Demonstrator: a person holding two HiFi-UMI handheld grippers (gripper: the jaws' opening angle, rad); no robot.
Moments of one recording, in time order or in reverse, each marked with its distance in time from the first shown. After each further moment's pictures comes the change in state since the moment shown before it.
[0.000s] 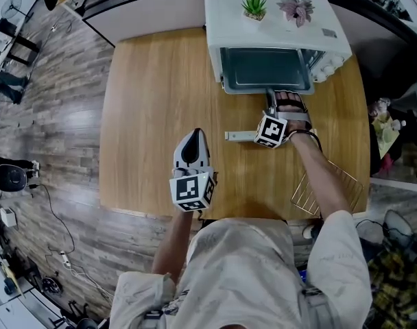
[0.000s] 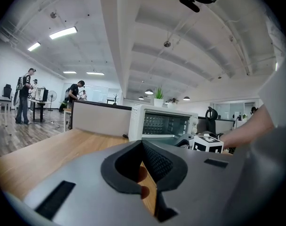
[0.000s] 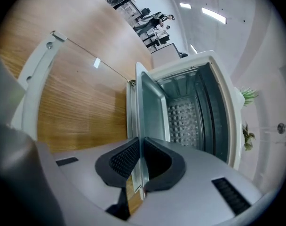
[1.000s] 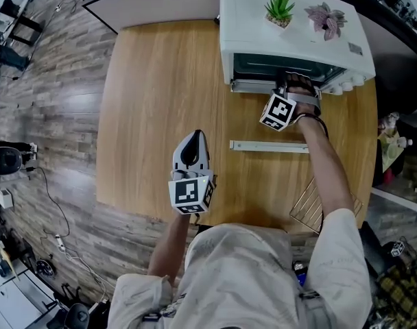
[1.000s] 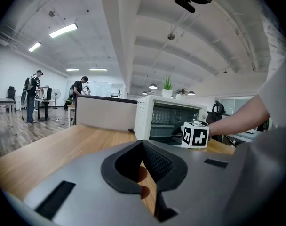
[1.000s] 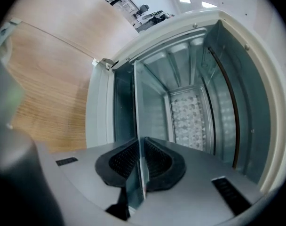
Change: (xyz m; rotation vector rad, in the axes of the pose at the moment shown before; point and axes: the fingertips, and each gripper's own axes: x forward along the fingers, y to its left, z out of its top) left arm 0.027 0.023 -0.017 -0.001 0.070 0.056; right arm 0.084 -0.041 0.003 0.001 0.025 0.025
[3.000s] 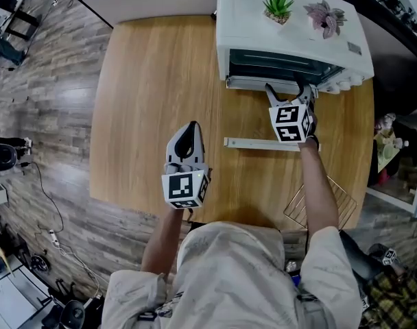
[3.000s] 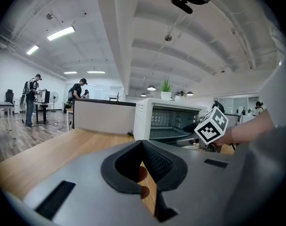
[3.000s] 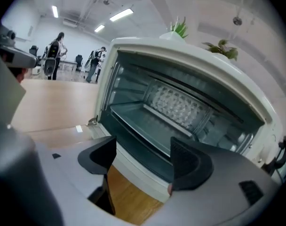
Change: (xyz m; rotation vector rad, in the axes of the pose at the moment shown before) left arm 0.009 -0.005 0.014 0.029 -0.025 -0.008; right arm -0.056 -0.015 -0.009 0.872 -0.240 0.113
